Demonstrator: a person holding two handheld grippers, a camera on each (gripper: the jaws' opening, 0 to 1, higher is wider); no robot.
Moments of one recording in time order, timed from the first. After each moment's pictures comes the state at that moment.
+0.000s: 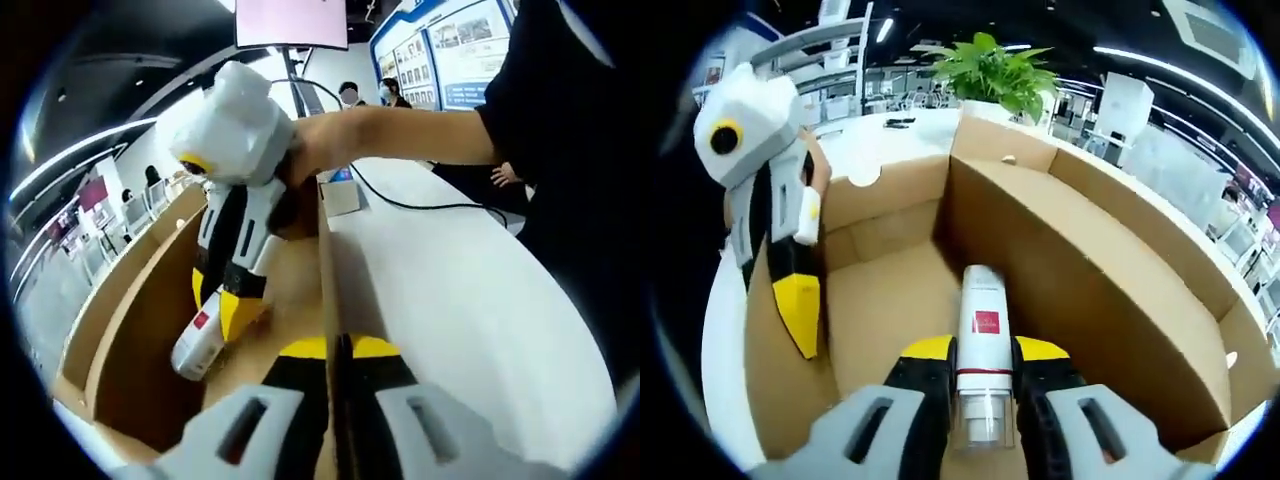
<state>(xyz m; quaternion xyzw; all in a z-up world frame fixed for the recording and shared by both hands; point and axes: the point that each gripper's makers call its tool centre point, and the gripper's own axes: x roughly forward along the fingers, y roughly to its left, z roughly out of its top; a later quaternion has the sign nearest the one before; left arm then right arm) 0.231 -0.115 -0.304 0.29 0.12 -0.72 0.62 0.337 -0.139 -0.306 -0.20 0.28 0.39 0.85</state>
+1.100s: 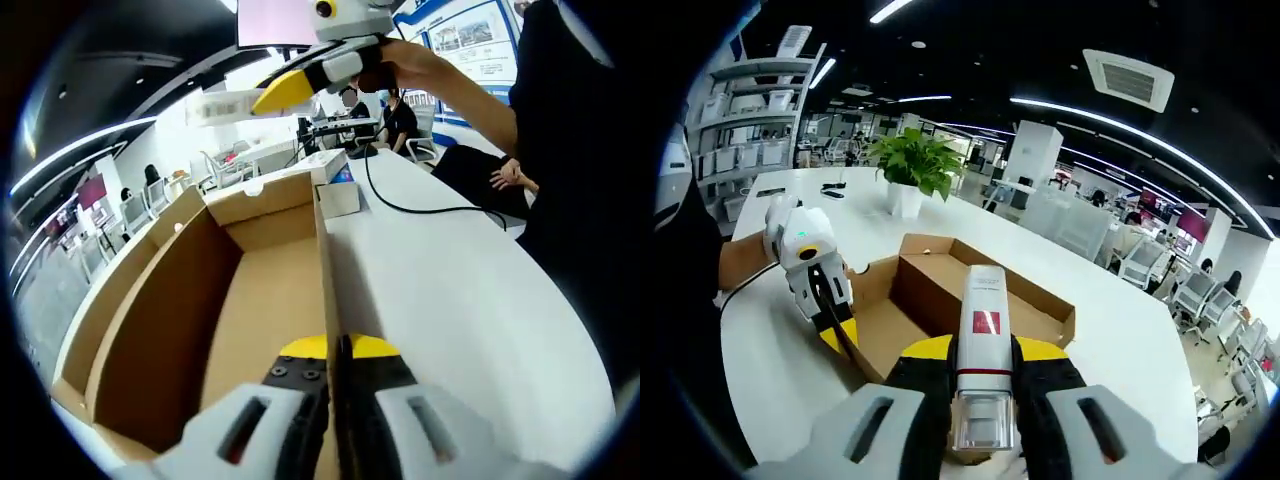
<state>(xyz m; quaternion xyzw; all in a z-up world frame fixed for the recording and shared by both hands) 0.231 -0.115 -0.303 0.28 0.12 -0.72 0.63 0.250 -0.248 -0.158 -0.19 0.15 0.20 0.95</state>
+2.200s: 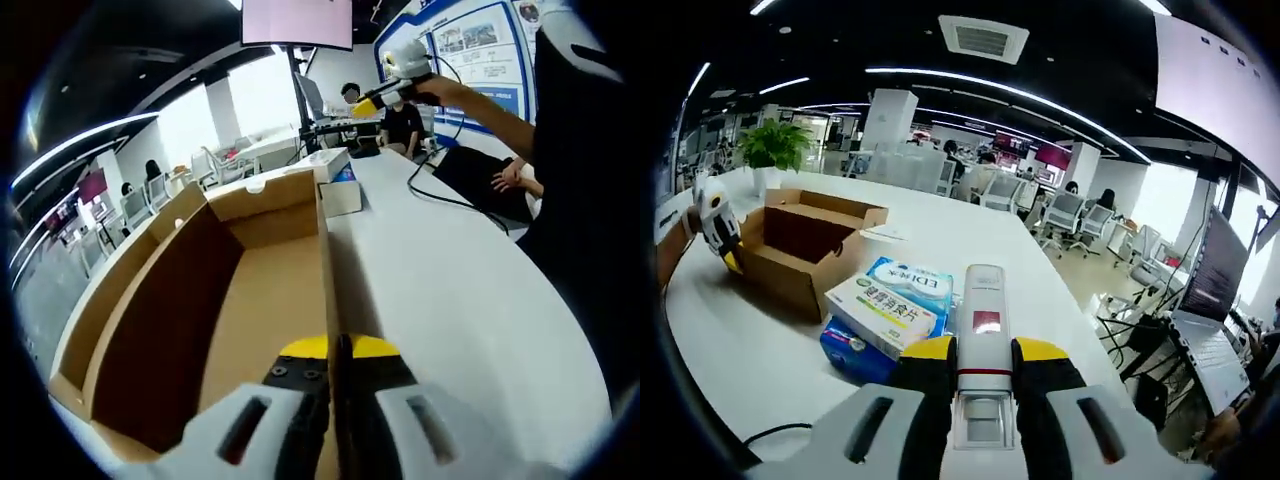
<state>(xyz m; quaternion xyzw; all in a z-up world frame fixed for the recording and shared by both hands) 0.235 -0.114 -0.305 0.28 0.13 -0.71 0.63 0.122 -0.488 -0.212 -0.12 0.22 -0.10 0.96</state>
